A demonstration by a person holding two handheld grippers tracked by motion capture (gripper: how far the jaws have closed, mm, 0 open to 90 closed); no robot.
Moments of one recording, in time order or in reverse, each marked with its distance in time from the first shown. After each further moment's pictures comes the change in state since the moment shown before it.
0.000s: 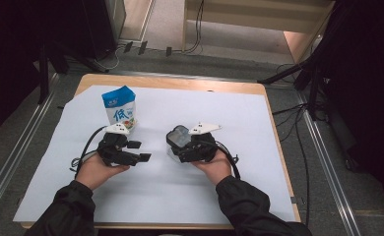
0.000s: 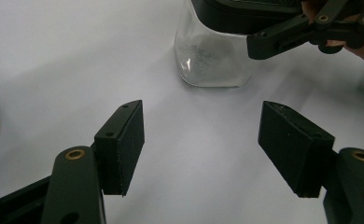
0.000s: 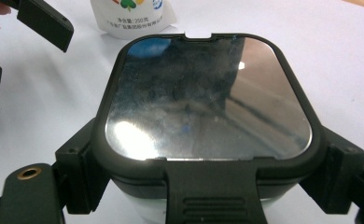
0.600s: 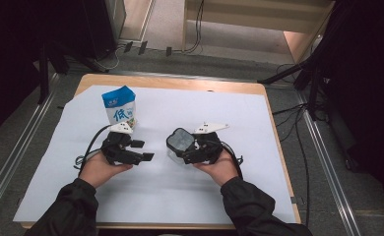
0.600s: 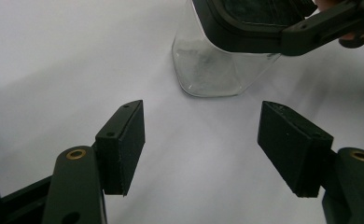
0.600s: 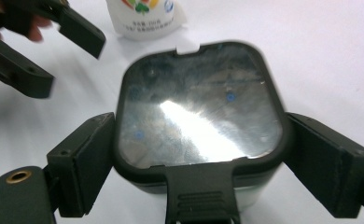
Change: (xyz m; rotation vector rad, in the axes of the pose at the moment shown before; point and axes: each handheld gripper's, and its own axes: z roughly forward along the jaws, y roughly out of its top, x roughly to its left) left arm 0.000 0.005 0.008 0.006 -0.008 0.023; right arm -0.002 0.003 -0.021 0.000 0.058 0.050
